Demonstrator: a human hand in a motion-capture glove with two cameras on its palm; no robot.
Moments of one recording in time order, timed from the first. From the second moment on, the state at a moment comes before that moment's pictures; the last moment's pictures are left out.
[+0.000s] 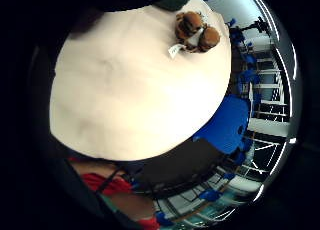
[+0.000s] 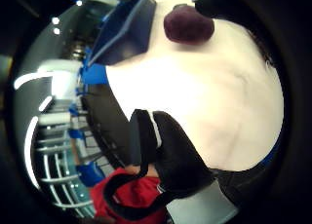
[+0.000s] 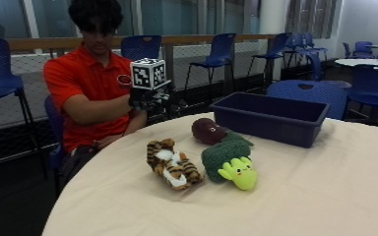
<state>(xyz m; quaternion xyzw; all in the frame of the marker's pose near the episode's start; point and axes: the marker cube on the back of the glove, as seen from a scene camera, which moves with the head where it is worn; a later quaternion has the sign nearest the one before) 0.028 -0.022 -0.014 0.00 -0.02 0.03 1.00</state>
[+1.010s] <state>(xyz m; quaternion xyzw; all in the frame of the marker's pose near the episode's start) -0.022 -0.187 0.026 -0.05 -0.03 0.03 1.00</state>
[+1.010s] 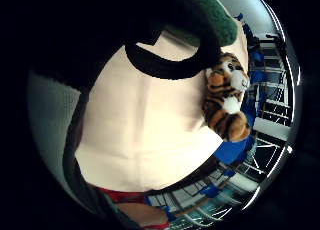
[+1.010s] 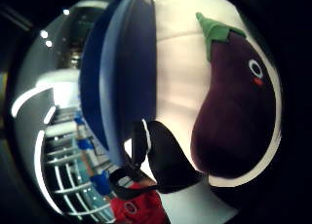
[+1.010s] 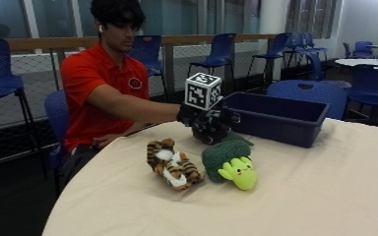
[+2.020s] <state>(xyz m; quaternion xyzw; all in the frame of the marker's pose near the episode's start) -0.077 -0.215 -0.107 0.06 -0.06 0.00 1.00</state>
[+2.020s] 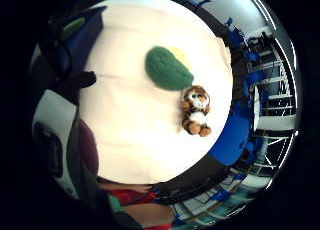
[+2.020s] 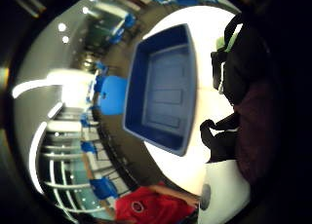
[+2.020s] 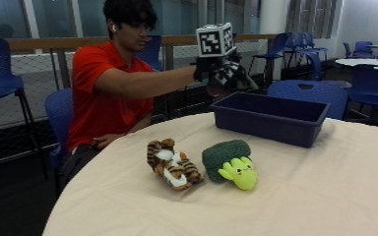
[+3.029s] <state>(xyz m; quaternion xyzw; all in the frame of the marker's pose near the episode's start) 0.036 -0.228 -0.075 0.01 -0.04 0.08 1.00</state>
